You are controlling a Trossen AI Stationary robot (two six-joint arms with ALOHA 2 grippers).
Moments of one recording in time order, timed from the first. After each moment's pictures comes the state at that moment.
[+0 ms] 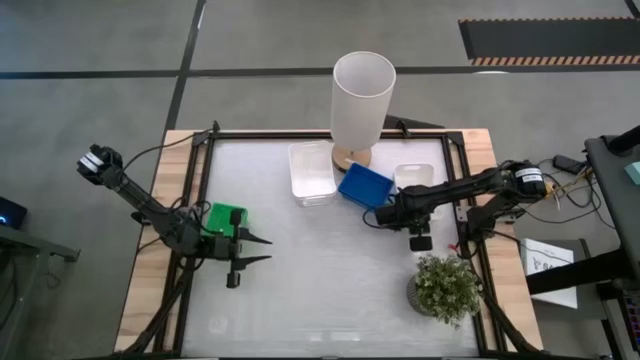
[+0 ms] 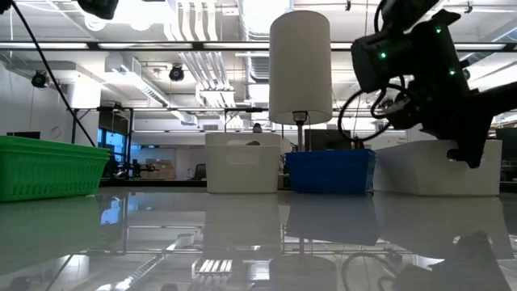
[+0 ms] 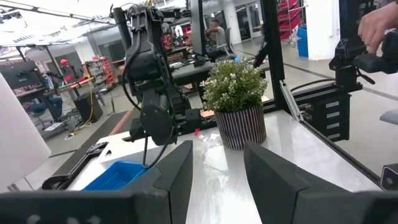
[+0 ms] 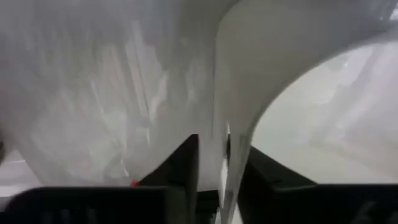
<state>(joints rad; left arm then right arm) -0.65 0.90 0.42 0.53 -0.62 0.22 0.01 1.59 0.93 -1.24 0.05 0.03</state>
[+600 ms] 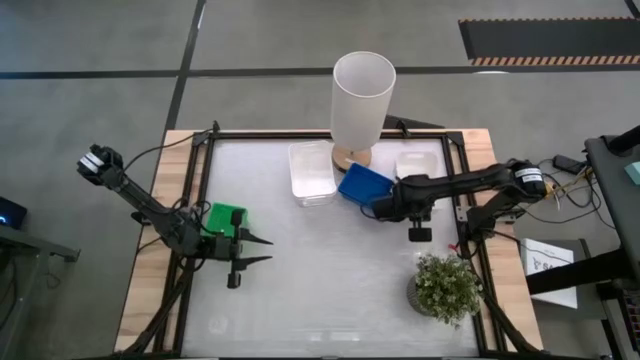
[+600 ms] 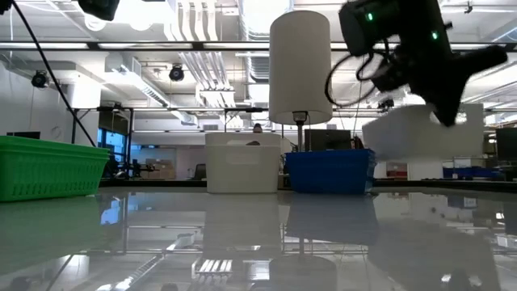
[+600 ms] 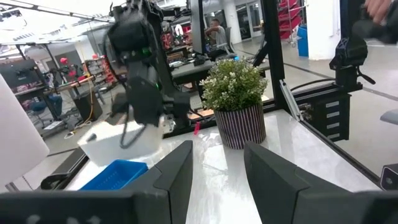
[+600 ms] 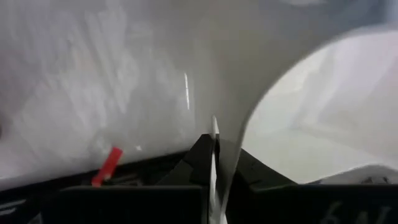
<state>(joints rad) -0.65 0.91 0.42 0.54 -0.62 0.22 0.01 1.59 1.17 -1.52 0.18 0.11</state>
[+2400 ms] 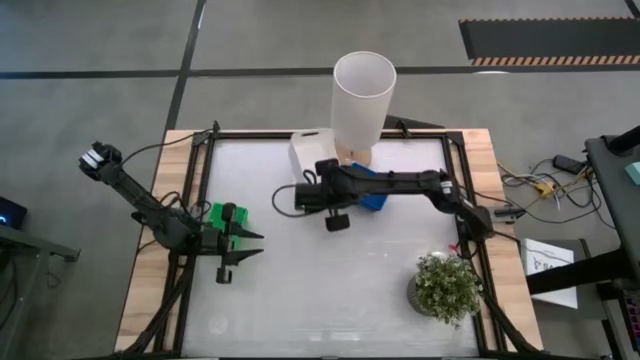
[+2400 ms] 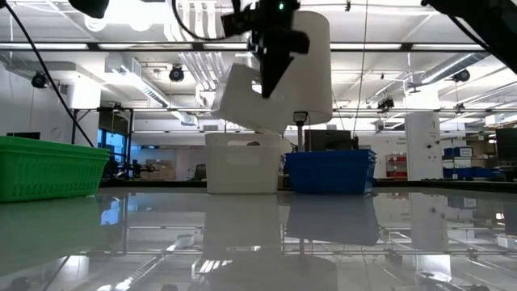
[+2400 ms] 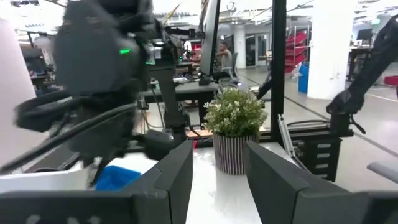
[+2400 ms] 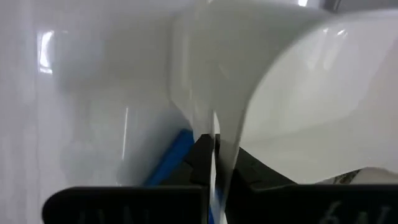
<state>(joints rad) -0.70 0.81 0.41 0.54 -0.69 0.11 0.02 2.23 2.30 -1.46 0.40 -0.23</state>
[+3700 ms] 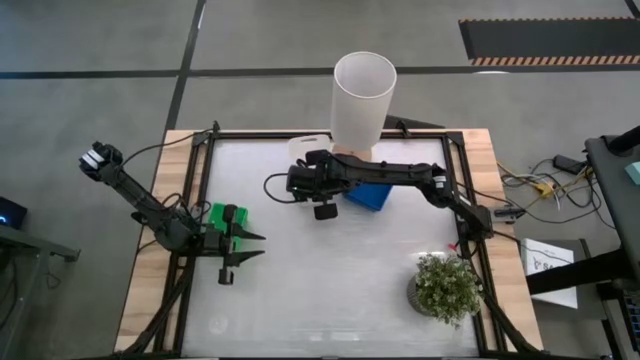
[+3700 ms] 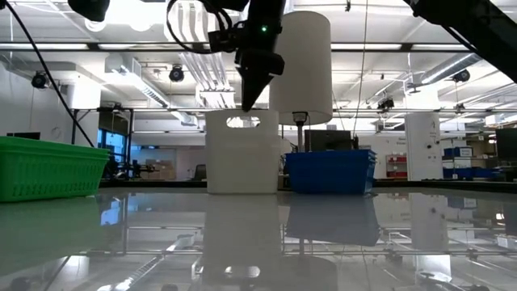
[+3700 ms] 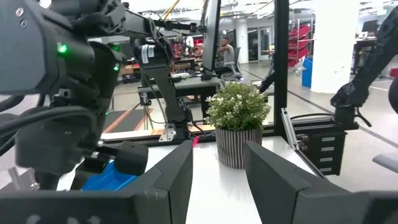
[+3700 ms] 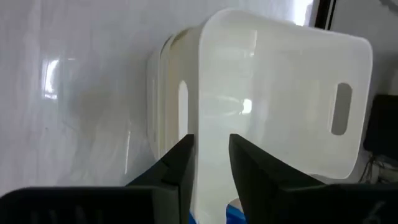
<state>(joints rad) -0.70 0.82 0.40 0.54 -0.70 0.11 -0.07 2.27 2.31 -1.29 0.34 -0.33</state>
